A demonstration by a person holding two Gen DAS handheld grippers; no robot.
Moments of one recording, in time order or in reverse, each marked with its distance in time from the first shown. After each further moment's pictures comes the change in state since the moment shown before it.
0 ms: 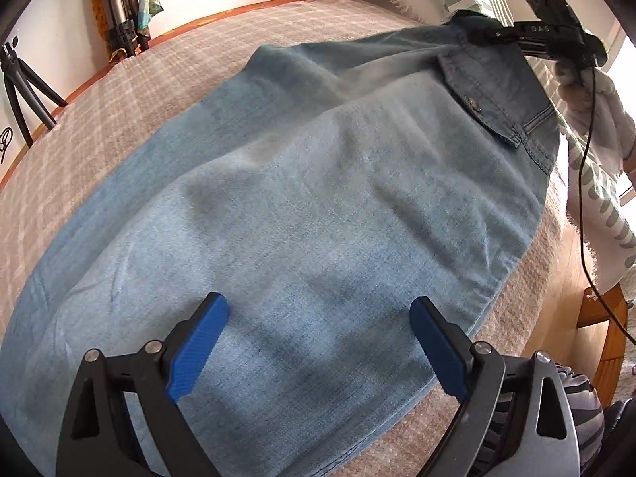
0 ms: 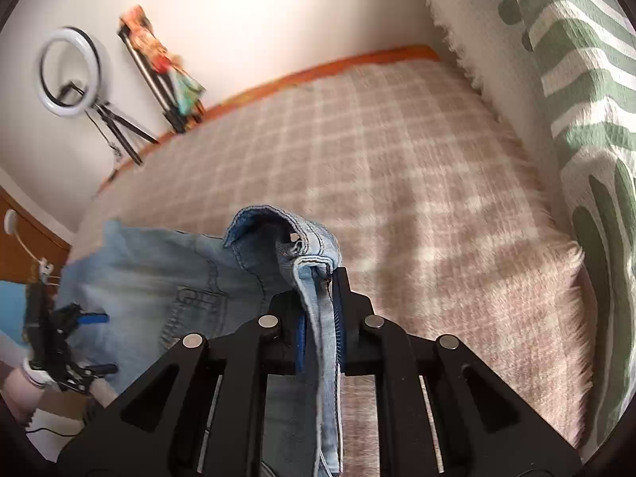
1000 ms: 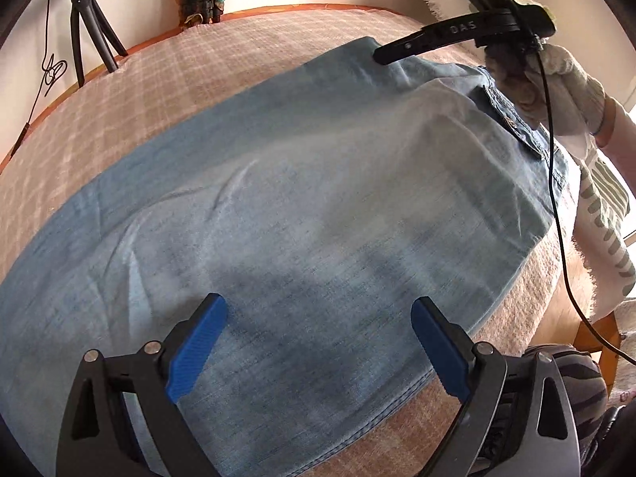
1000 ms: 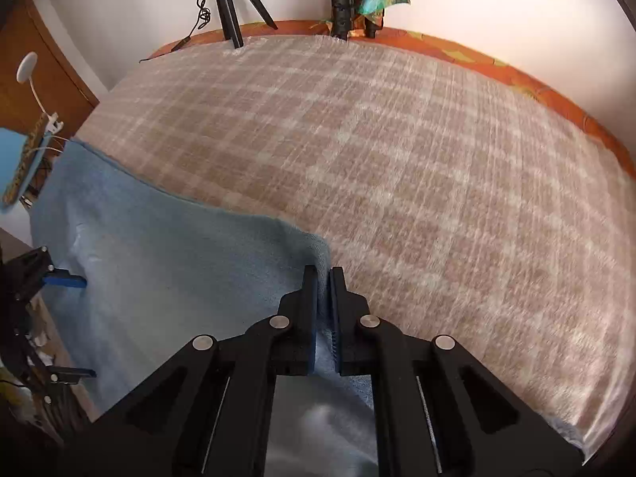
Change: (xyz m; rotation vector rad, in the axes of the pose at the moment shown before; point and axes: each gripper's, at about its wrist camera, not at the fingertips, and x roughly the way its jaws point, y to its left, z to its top) left arm -0.028 0.054 -0.046 -0.143 -0.032 0.025; right arm 0.131 0.221 0.038 -0.518 0.171 0.070
